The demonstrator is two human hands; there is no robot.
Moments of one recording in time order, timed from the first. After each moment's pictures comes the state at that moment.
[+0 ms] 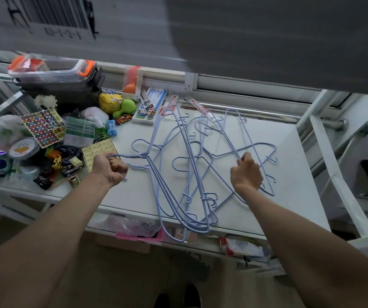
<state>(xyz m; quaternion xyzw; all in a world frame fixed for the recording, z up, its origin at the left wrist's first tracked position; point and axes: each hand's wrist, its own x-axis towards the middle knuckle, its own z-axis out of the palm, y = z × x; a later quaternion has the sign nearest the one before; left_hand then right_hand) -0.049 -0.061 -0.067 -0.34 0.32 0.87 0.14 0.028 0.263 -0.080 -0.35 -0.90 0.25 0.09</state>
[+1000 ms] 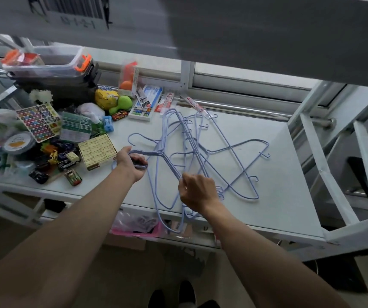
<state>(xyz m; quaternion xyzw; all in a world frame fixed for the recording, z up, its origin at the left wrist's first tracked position) -0.034 -0.008 -0.074 -0.36 0.35 0.85 0.16 0.072 0.168 -0.095 0.06 -0.99 0.13 0.08</state>
